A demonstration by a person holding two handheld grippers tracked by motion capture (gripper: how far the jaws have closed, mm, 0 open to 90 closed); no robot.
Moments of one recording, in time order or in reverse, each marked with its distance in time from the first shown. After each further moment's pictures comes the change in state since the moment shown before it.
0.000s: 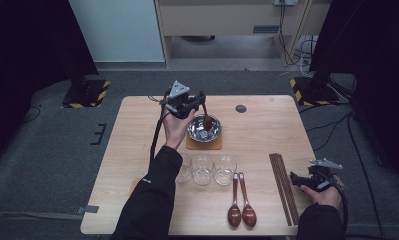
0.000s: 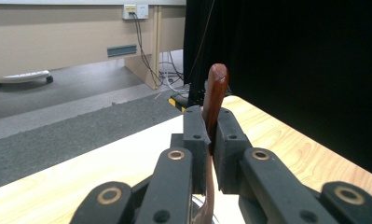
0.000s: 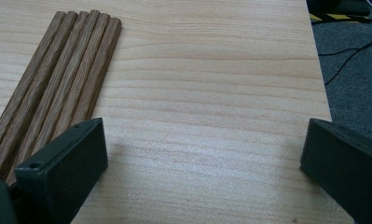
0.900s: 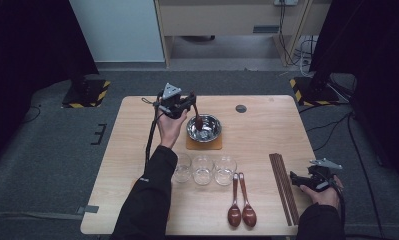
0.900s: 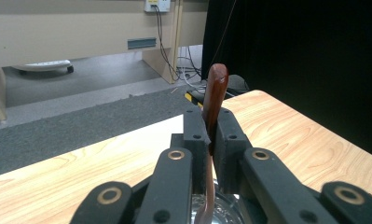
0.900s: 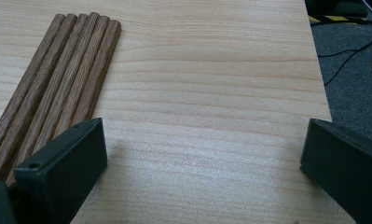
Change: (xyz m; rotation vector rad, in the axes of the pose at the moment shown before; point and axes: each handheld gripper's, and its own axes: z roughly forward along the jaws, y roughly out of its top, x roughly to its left) left arm 0.029 -0.018 0.001 0.012 0.071 -0.030; right arm 0.001 0.000 0.001 -0.007 -0.005 0.005
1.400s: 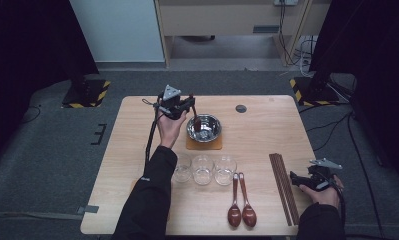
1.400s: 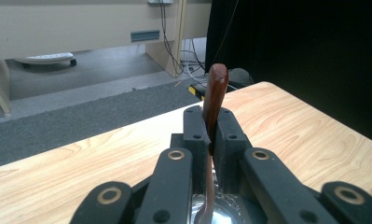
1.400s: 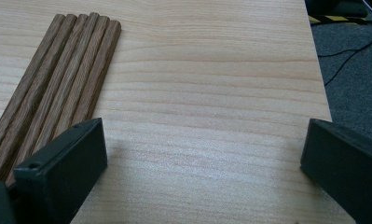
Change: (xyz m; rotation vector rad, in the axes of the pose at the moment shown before) left arm 0.008 -0.010 0.009 0.029 0.013 -0.002; right arm 0.000 0.000 0.000 0.000 -0.001 0.001
